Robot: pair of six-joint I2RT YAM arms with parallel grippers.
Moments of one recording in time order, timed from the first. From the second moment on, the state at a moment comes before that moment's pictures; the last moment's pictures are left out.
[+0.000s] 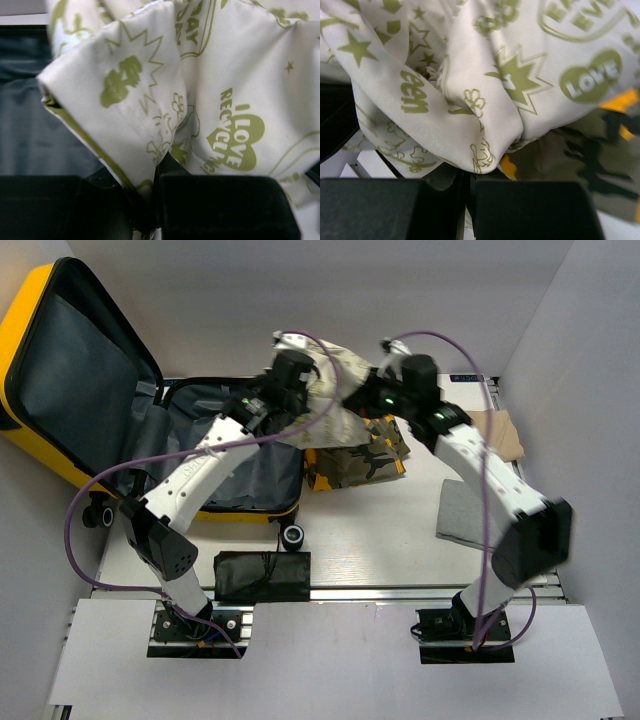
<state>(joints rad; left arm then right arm) -0.72 1.71 1.89 -0.72 -0.53 -0.33 0.44 1.49 1.39 -0.21 -0.33 0.44</state>
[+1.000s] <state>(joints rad) -0.13 1.95 1.64 -0.55 -0.28 -0.30 0.69 2.38 2.15 -0.40 -0.03 0.60</state>
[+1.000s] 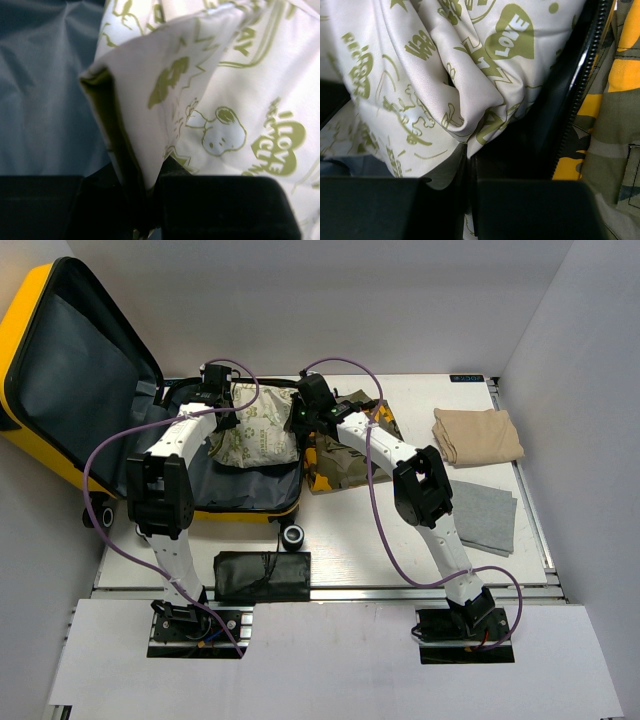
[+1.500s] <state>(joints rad) -0.10 2.01 1.73 -0.64 -0.32 -0.31 0.71 2.32 2.14 -0.40 -0.10 0.58</state>
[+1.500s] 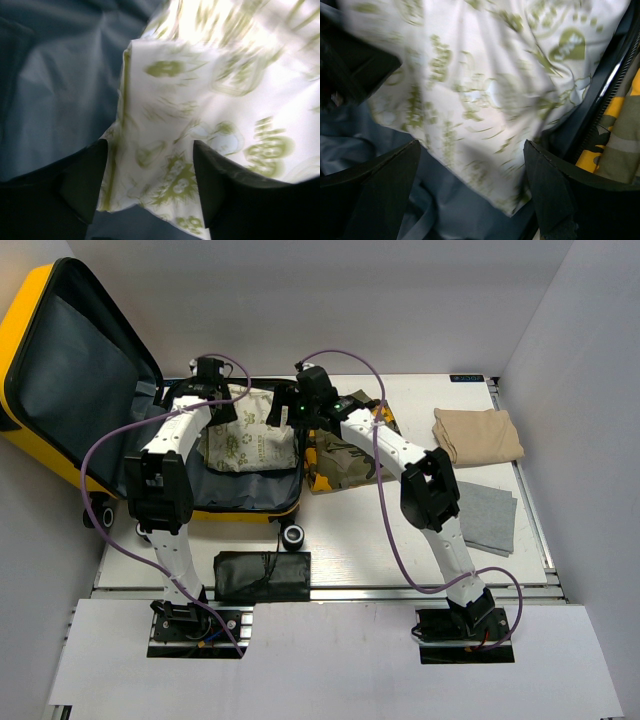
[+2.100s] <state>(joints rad) -0.13 1.92 1.78 -0.58 -0.05 -0.29 0.53 1.96 1.86 -0.40 0.00 0.51</state>
